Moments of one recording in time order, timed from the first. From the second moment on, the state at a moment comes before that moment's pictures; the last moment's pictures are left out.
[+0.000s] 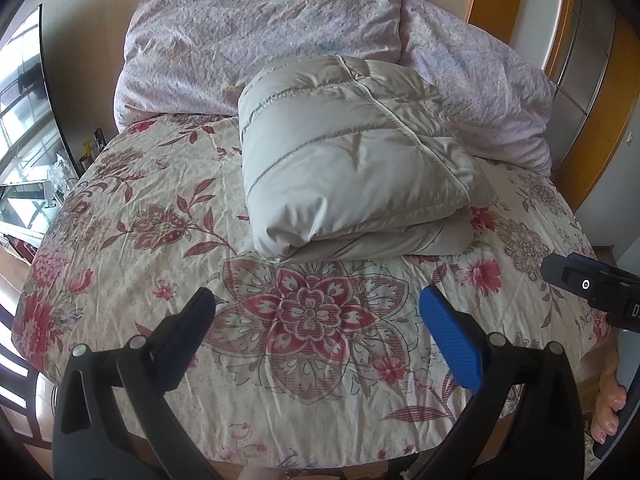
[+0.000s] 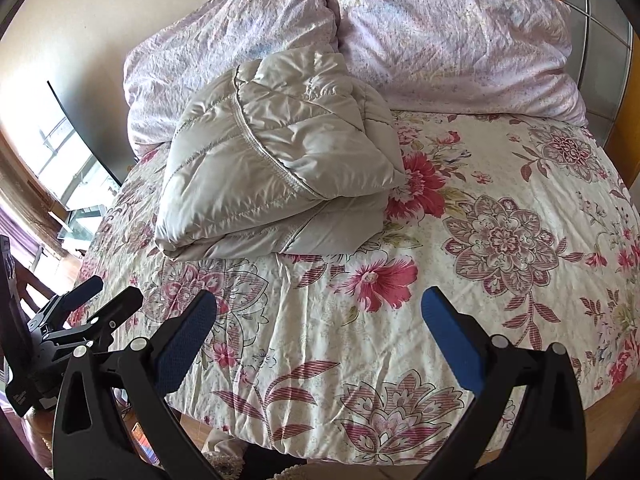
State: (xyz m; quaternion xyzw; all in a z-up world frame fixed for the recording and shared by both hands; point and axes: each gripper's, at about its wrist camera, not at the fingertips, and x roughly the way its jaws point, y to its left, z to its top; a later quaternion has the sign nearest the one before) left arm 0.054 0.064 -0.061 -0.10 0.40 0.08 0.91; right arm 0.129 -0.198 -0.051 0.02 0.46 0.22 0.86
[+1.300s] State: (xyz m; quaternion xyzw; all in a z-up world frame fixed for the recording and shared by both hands) left arm 0.057 0.058 -0.062 -0.09 0.40 0.06 0.91; right arm 0.134 -0.198 -0.055 0.02 0.46 0.22 0.86
